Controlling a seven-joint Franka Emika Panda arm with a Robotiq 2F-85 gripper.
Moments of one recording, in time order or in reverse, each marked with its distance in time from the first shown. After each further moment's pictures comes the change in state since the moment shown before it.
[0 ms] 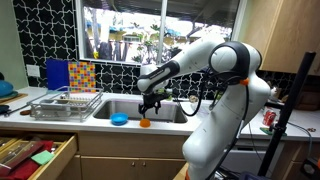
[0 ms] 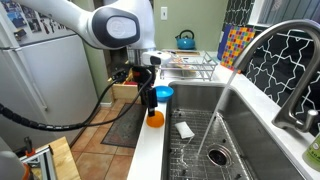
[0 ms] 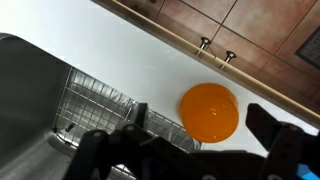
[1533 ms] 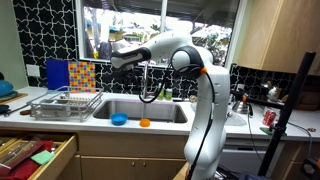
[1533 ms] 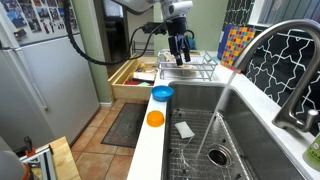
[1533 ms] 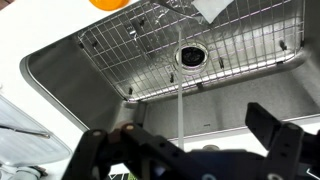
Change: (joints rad) arm 0.097 0.441 0.048 0.795 -0.181 -0.324 1.020
